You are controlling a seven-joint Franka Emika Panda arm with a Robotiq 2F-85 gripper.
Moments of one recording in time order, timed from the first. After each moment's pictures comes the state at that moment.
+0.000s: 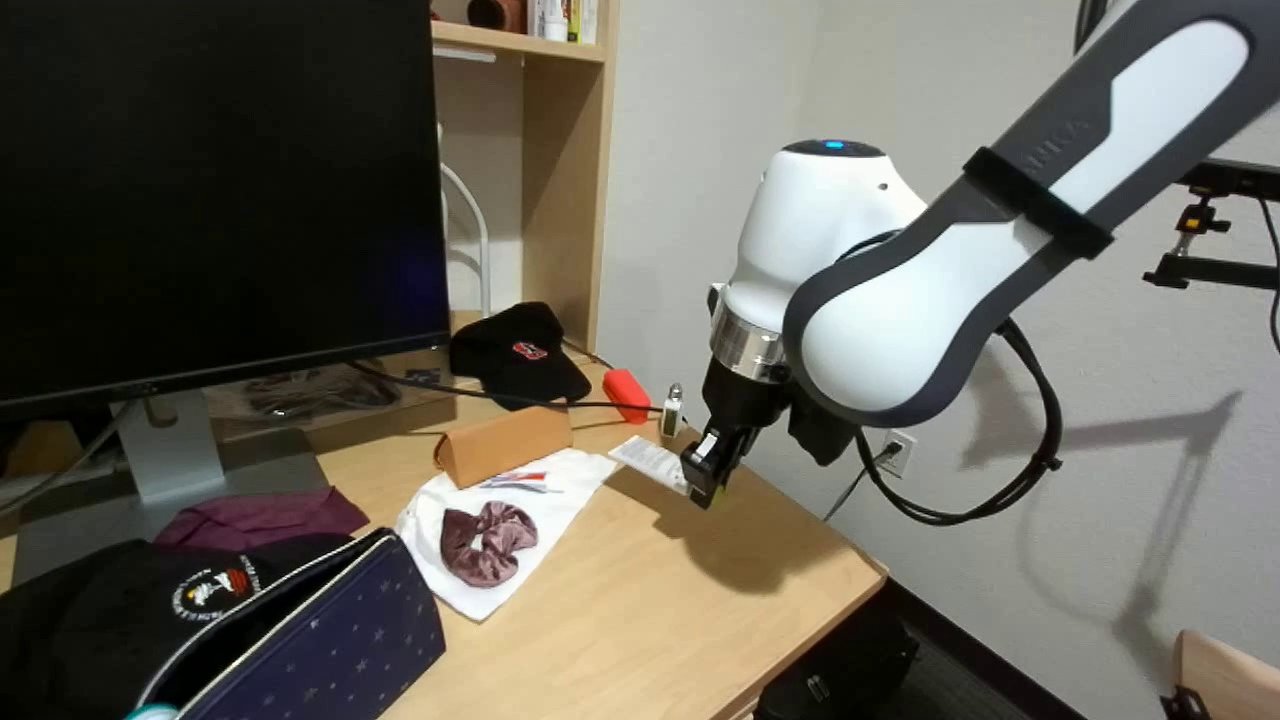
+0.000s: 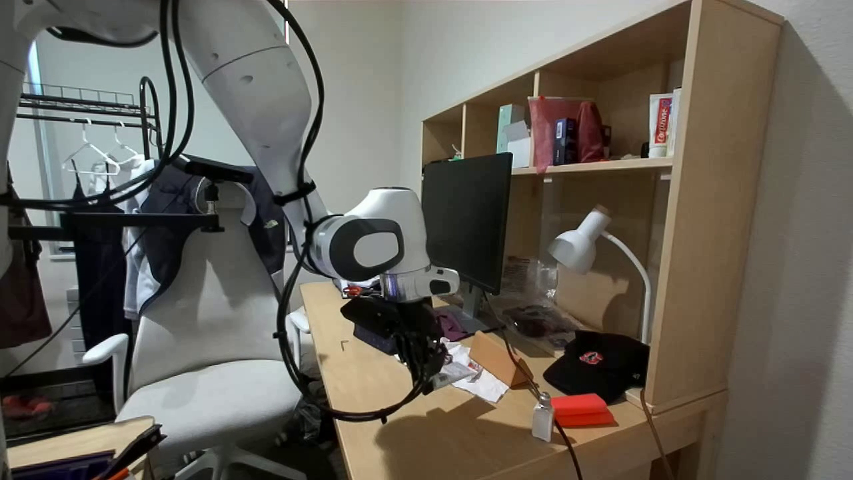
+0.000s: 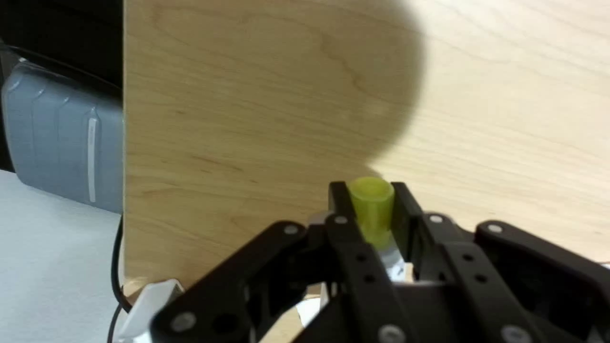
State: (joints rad) arm 0.00 0.23 0.00 -2.39 -0.15 2.79 0.04
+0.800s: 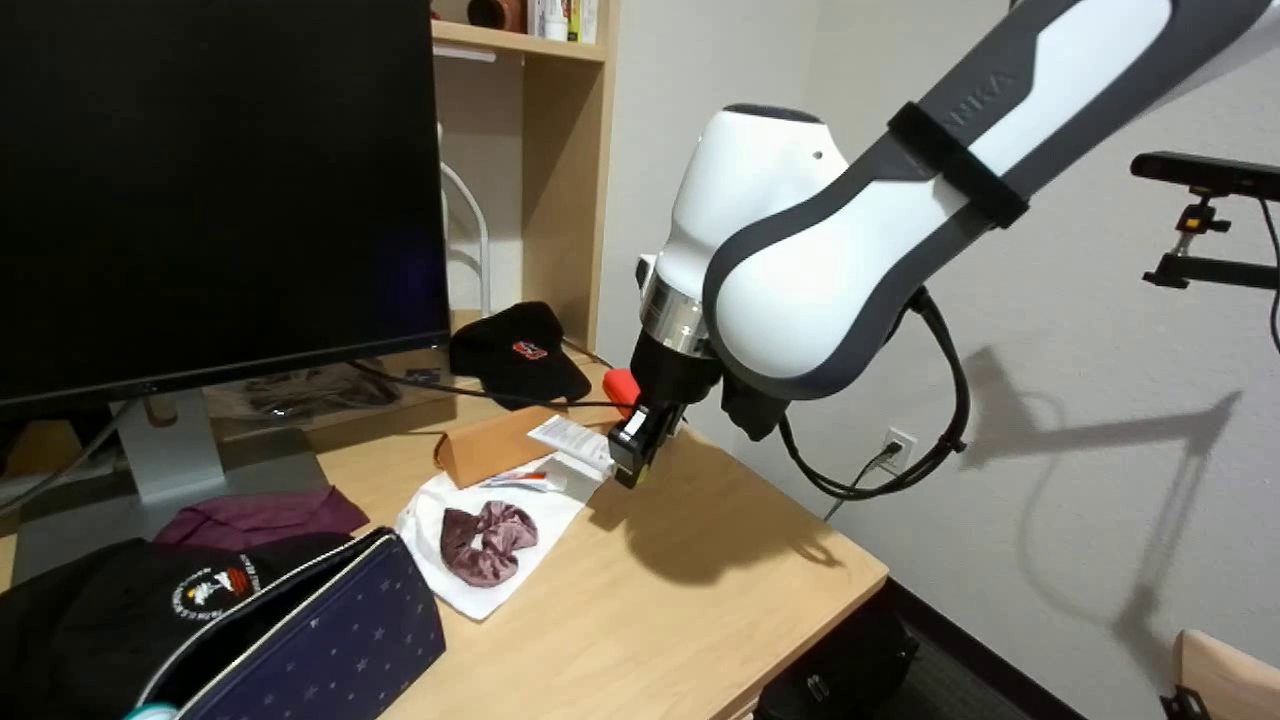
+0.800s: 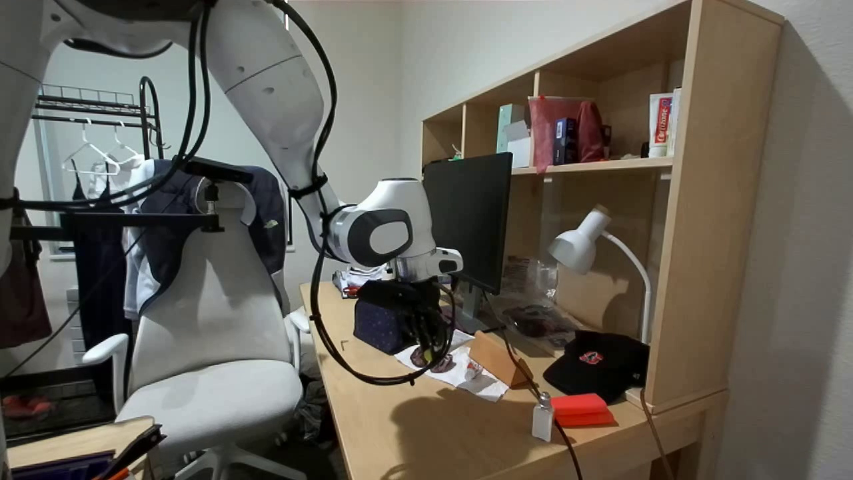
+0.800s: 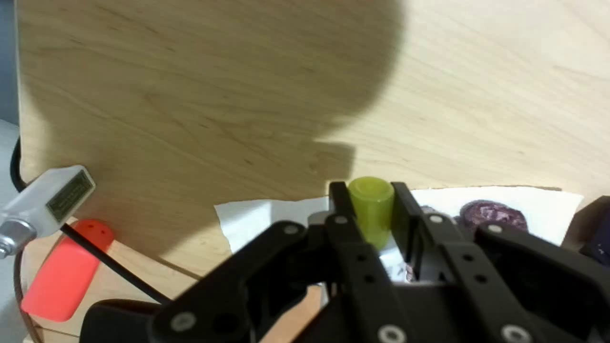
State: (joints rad) arm 0.01 0.30 0.08 -2.24 -0.08 2.79 -0.08
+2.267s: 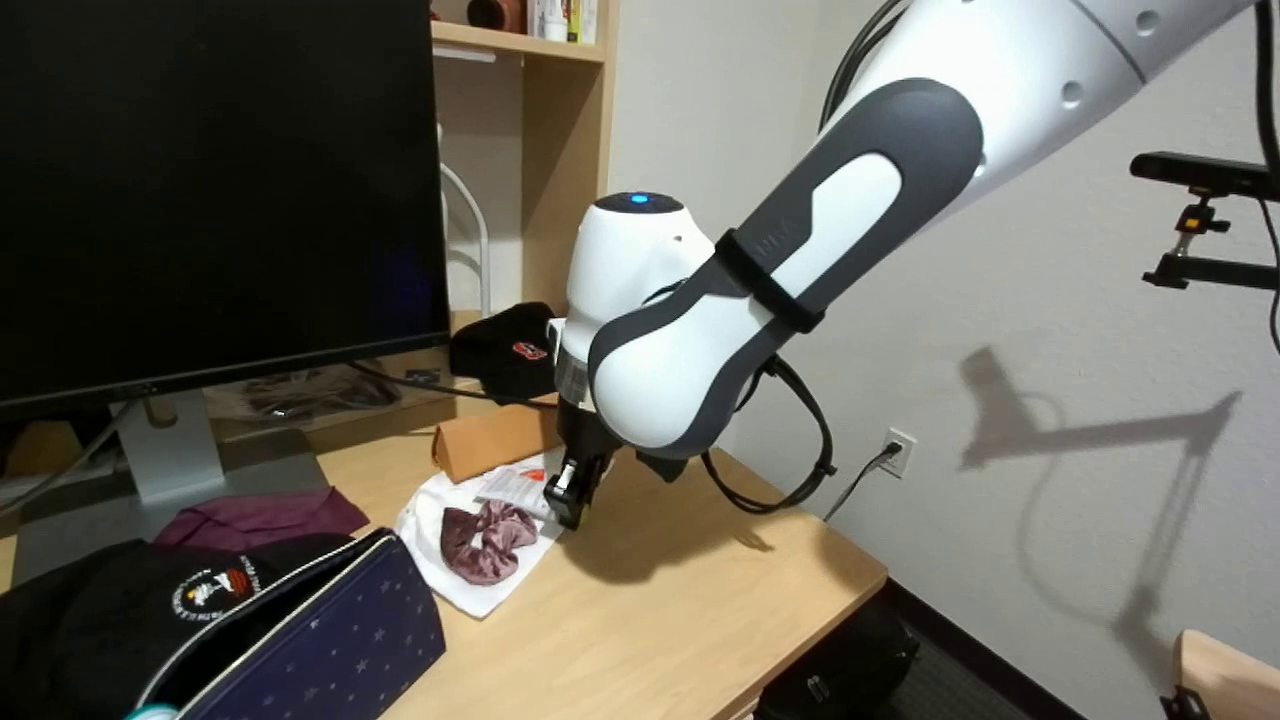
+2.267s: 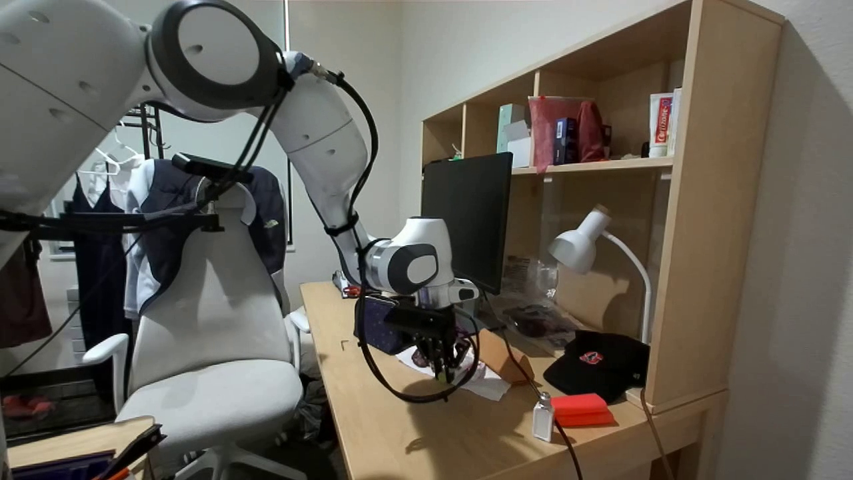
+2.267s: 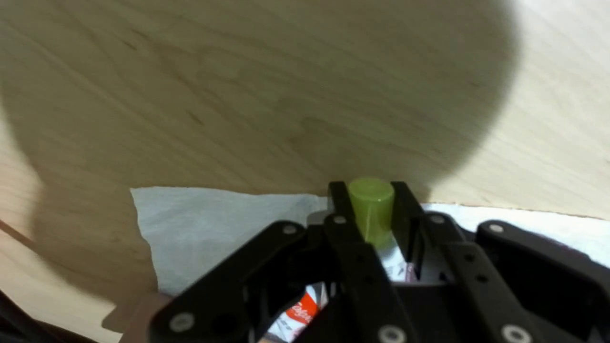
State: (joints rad) arm 0.07 0.60 0.05 -1.94 -0.15 2.70 -0.13
